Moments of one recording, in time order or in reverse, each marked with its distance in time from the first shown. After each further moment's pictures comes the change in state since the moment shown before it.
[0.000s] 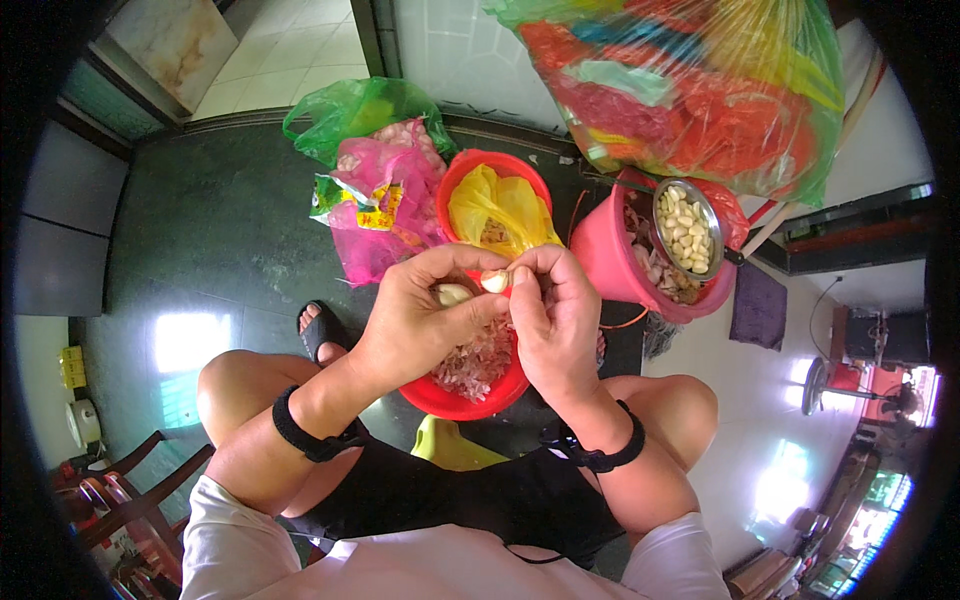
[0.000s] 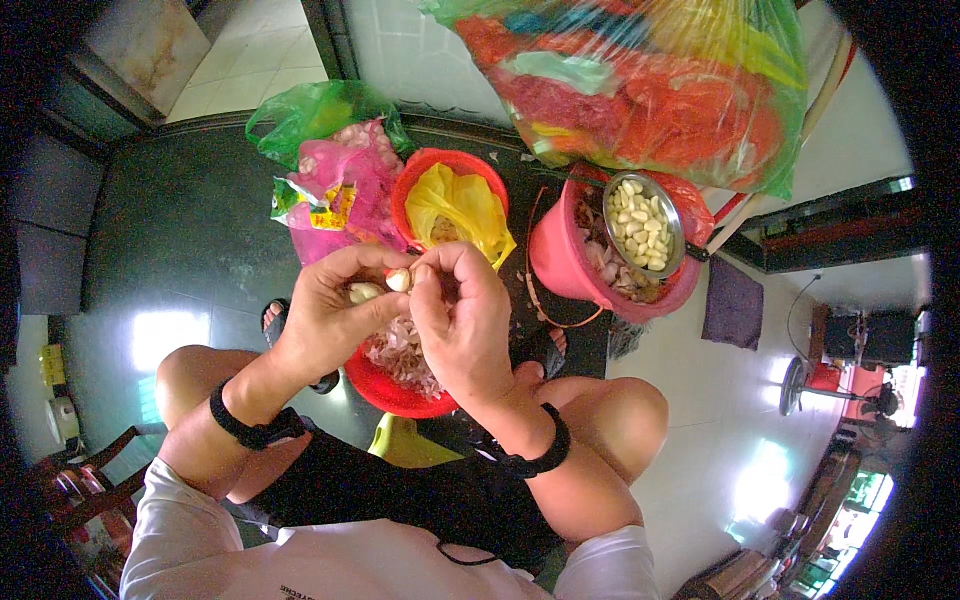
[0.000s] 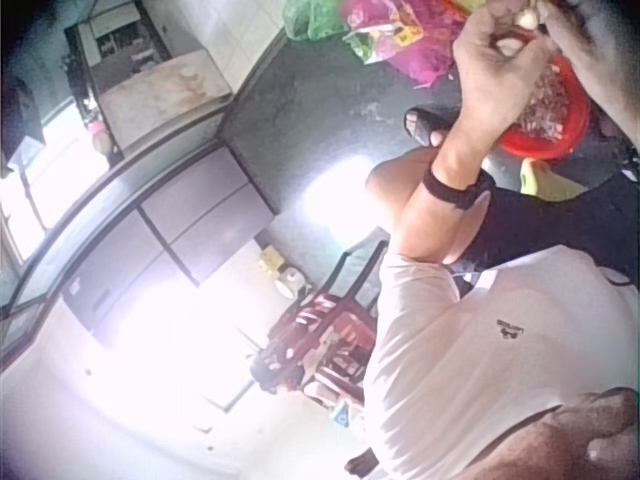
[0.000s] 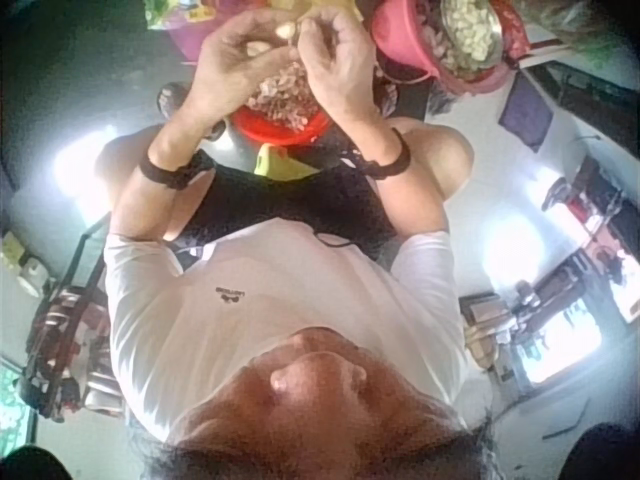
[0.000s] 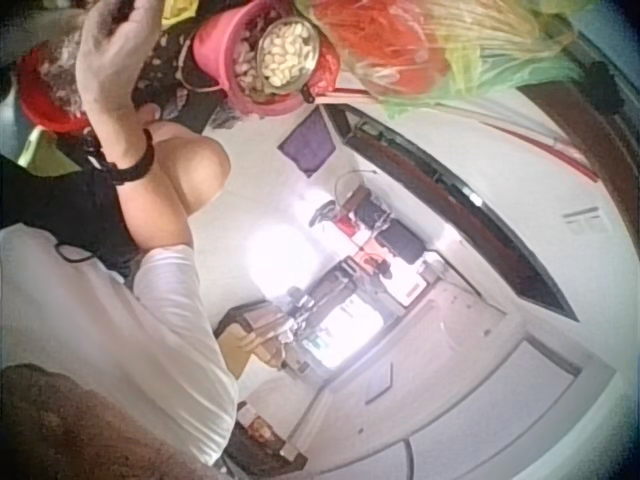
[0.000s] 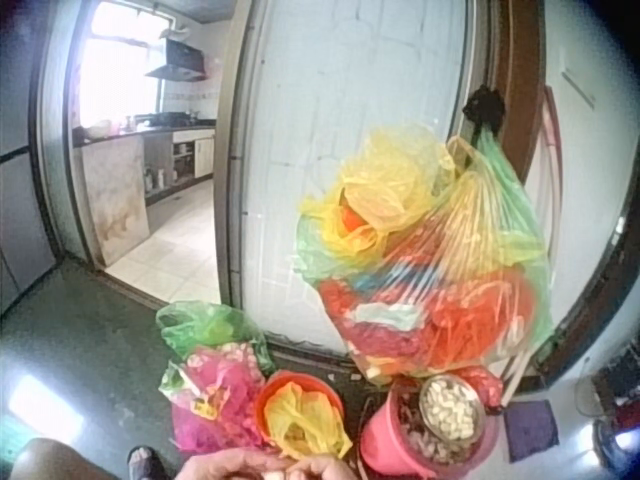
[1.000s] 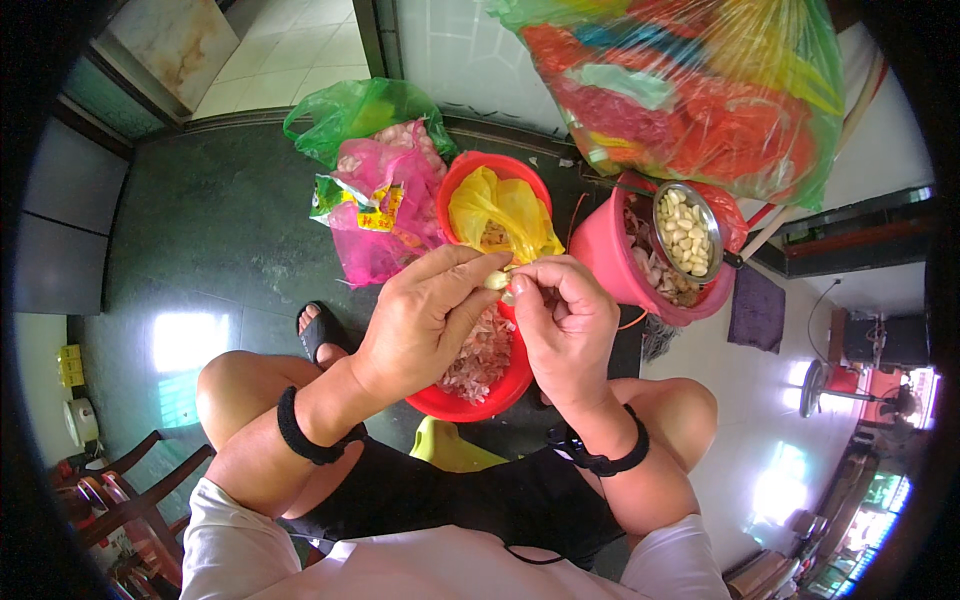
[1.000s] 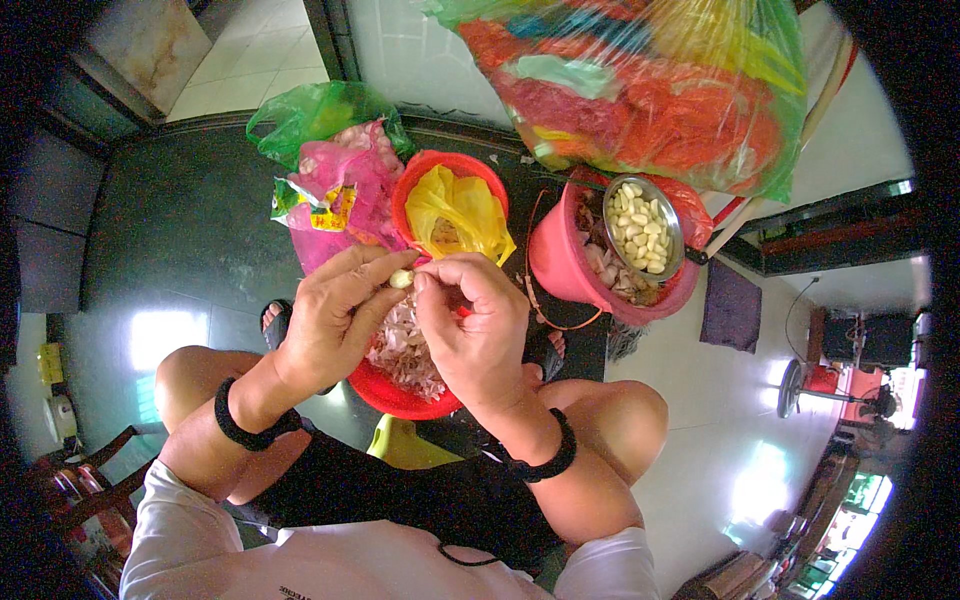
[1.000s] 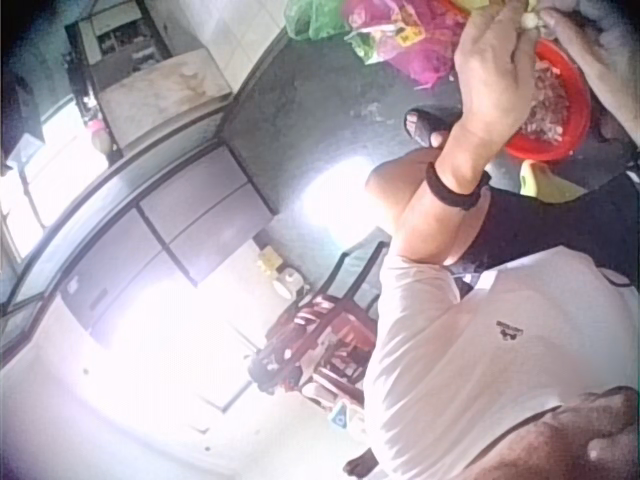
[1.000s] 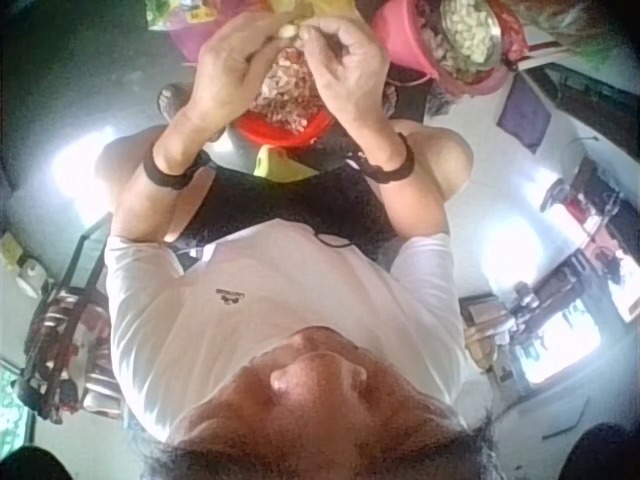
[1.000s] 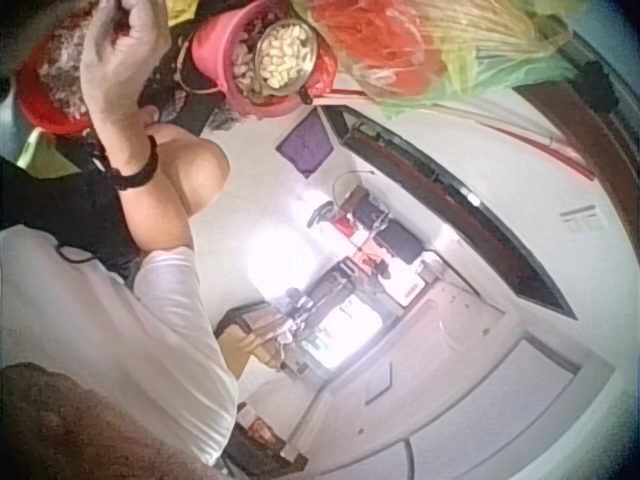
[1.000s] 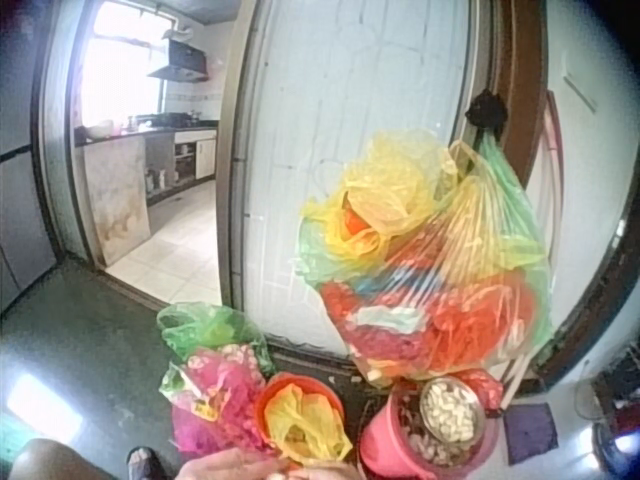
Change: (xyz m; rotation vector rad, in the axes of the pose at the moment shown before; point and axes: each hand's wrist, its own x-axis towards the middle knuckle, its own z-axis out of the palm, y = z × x) left_hand 0.000 0.010 0.000 0.675 0.115 0.494; right_hand 0.000 -0.011 -0.009 -0.185 -0.010 -0.134
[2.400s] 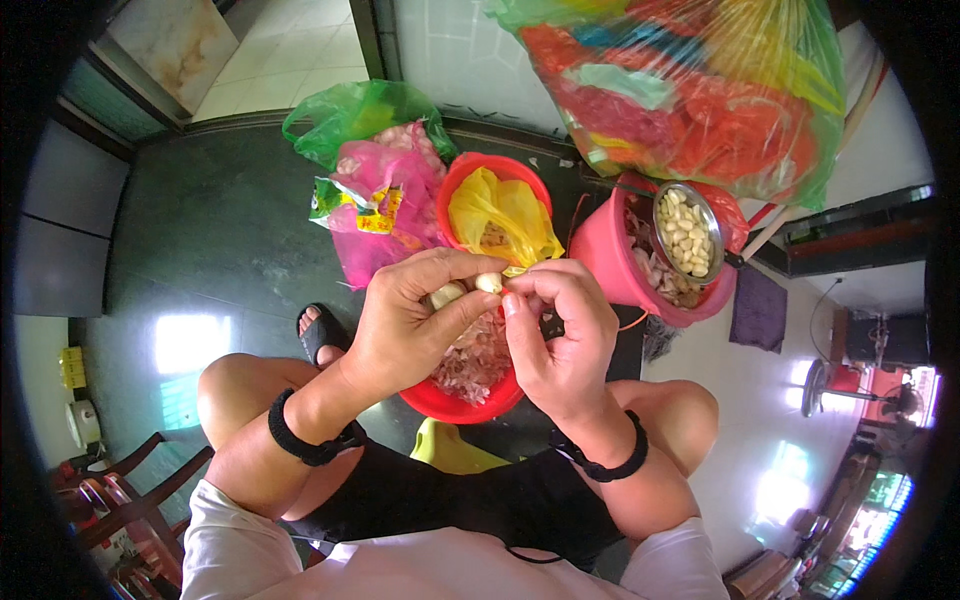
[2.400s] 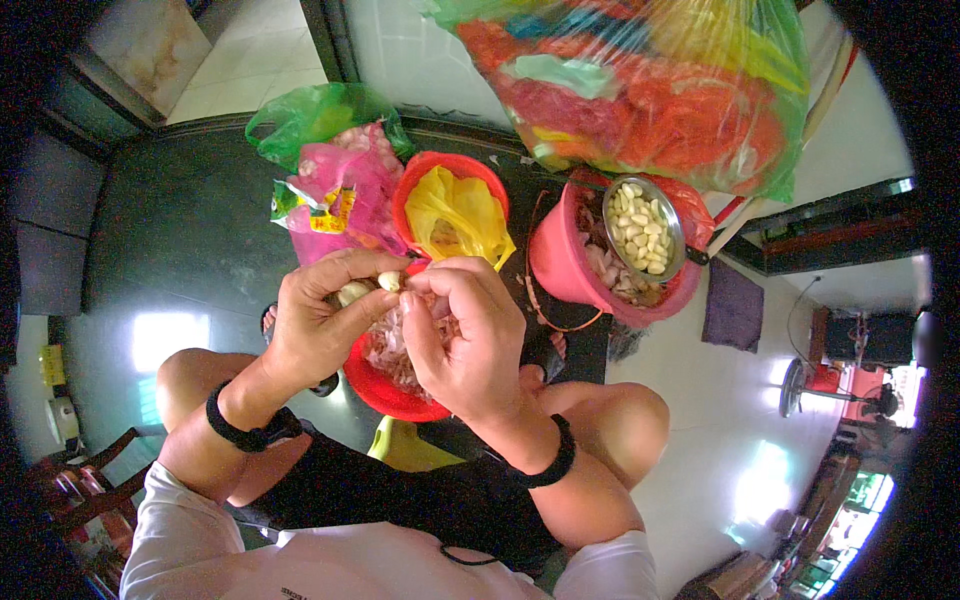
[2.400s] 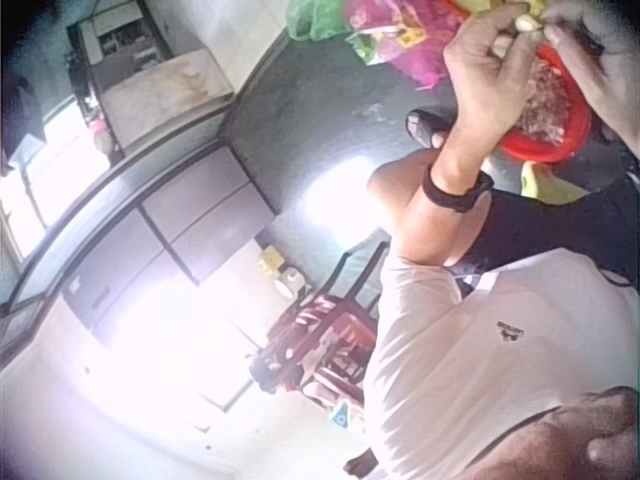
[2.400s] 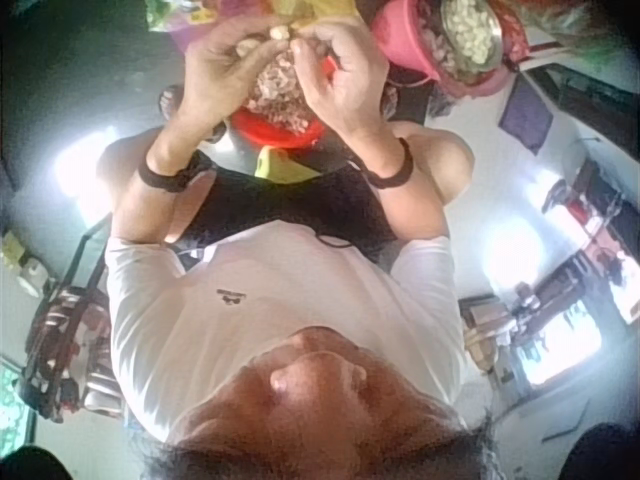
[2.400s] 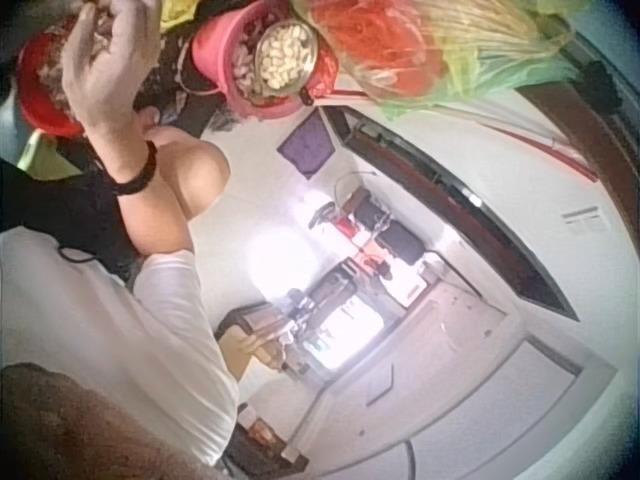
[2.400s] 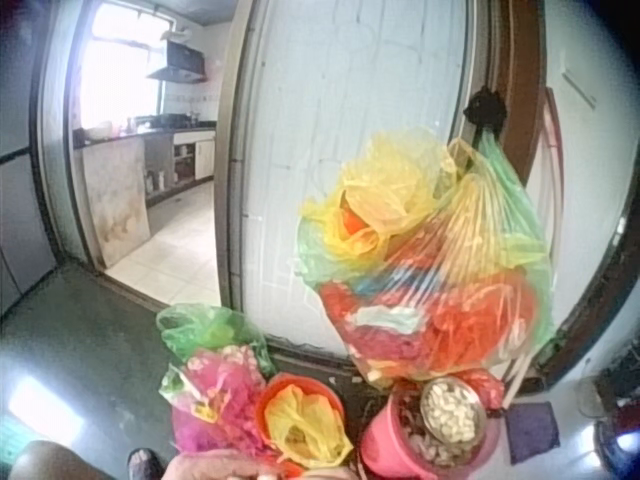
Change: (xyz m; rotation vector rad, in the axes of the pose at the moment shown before) left_hand -0.001 -0.002 -0.001 -0.343 0.027 -0.286; right_hand 0.001 -0.013 -0.002 -0.186 -0.017 -0.202
